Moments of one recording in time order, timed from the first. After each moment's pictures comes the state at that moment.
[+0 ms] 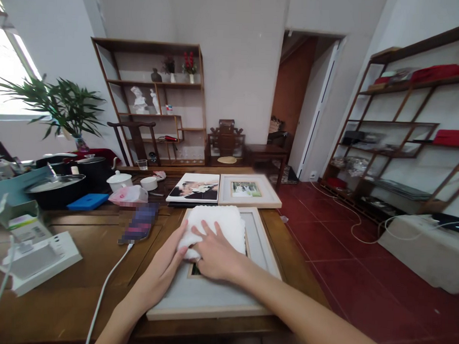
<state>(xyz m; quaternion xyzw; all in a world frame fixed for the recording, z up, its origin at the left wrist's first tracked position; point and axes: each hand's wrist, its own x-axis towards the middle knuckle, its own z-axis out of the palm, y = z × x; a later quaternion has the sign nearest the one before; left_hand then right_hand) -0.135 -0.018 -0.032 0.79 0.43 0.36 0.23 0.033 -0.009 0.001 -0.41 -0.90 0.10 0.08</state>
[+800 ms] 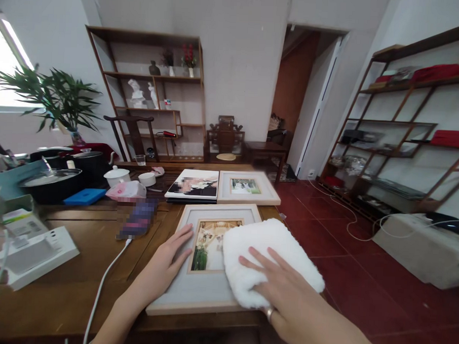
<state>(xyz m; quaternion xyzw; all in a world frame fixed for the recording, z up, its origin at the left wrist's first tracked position) -0.132 -0.010 -0.038 0.83 0.46 0.28 0.16 0.128 -0.116 0.015 -0.50 -0.86 0.13 0.04</state>
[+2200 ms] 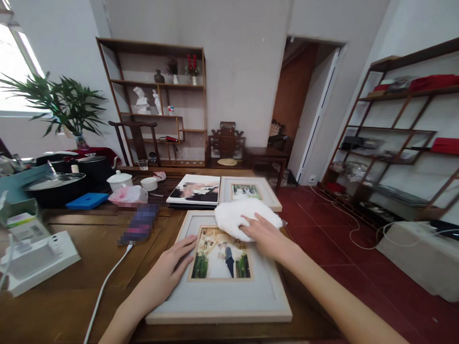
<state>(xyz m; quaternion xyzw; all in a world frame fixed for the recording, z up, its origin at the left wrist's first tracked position) -0.132 -0.009 -0.039 0.84 0.44 0.28 0.15 0.144 0.006 0.001 -0.46 -0.88 -0.05 0.04</state>
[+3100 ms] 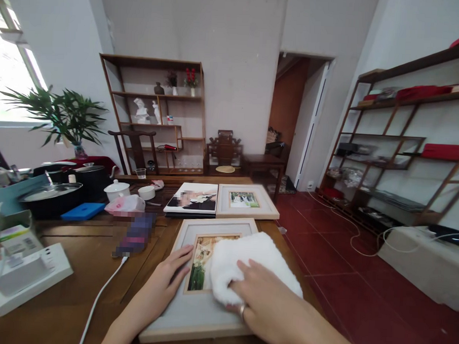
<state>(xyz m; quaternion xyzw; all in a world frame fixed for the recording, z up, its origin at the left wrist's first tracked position) -0.132 -0.007 -0.042 0.83 0.45 0.29 0.15 0.099 -0.086 0.024 -0.50 -0.86 0.10 0.04</state>
